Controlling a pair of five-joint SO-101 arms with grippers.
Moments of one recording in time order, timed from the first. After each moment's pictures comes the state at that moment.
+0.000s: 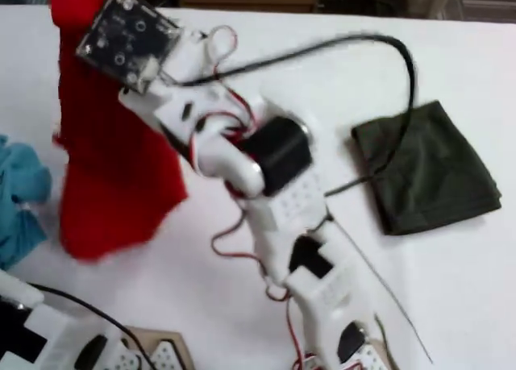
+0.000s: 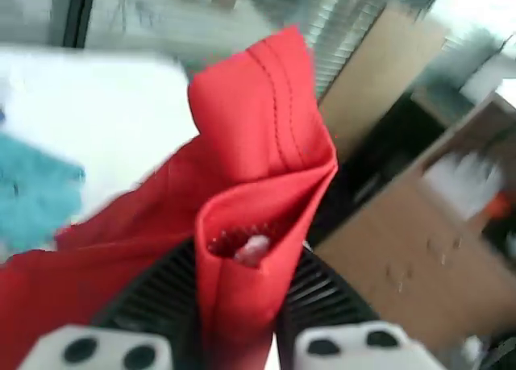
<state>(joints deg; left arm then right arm) -72.7 -4.5 4.5 67.9 -5.1 -45.5 28.4 -88.4 88.4 28.7</state>
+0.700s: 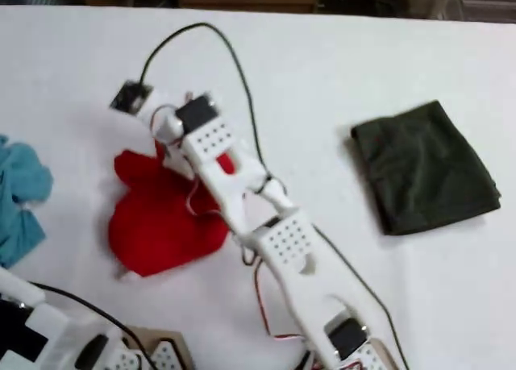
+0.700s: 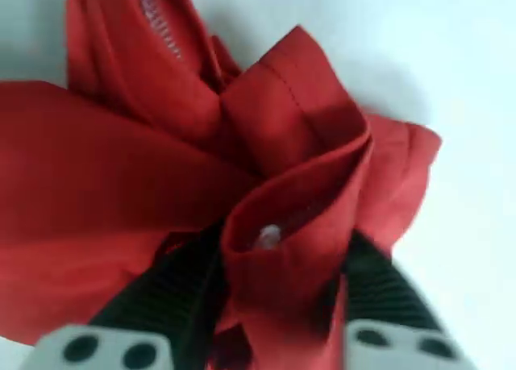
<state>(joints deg) -72.2 -4.5 4.5 70.3 -5.1 -41.4 61.2 -77.4 100.0 29.3</state>
